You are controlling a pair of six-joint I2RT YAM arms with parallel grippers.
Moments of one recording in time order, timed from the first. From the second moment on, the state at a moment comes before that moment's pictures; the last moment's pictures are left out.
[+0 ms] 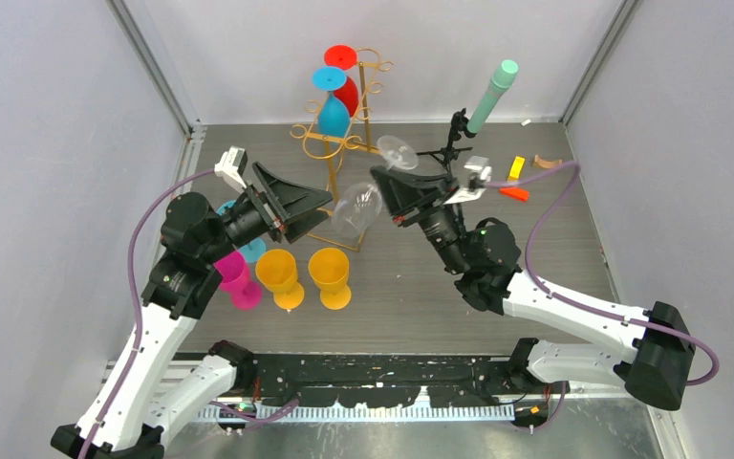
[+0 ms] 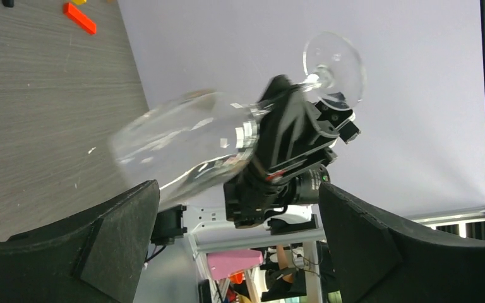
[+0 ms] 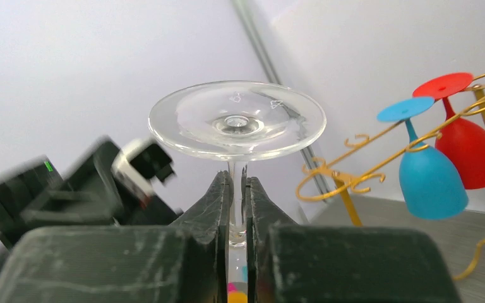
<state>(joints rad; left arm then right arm) -0.40 0.78 1.02 -0.22 0.54 -1.28 0.97 1.13 0.80 0.88 0.20 0.34</state>
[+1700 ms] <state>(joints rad) -0.44 0.89 0.82 0.44 0.50 -1.71 0.97 1.20 0.76 1.08 0.63 1.03</state>
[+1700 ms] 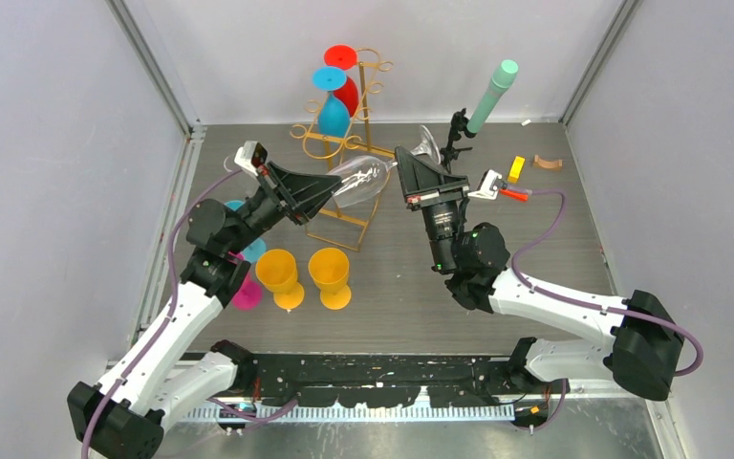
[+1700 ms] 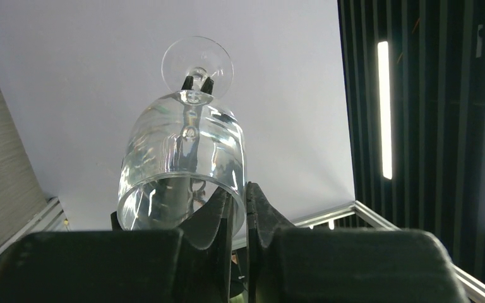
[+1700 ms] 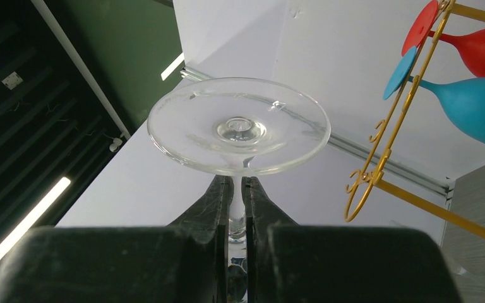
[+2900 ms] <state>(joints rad) -0.44 0.91 0.88 0.30 0.50 -1.52 0.97 1.10 0.67 0.95 0.58 1.02</state>
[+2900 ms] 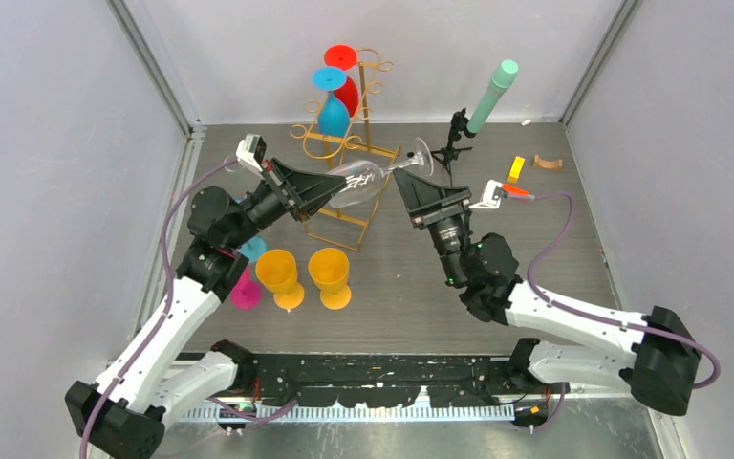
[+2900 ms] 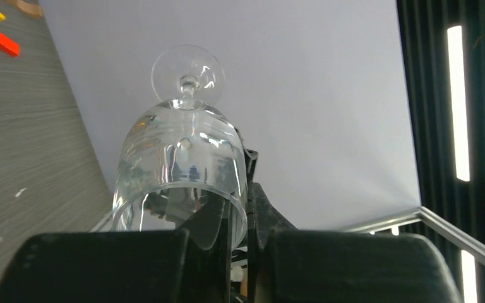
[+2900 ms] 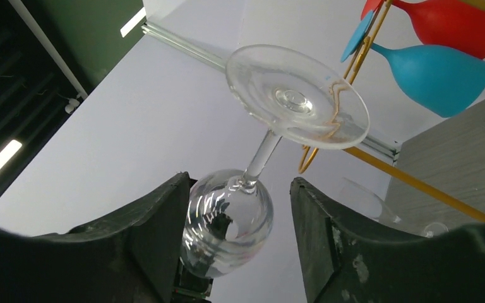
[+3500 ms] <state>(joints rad) -0.67 1.25 1.35 -0.43 0.42 -0.93 0.97 0.50 0.76 -0.13 0.64 0.79</state>
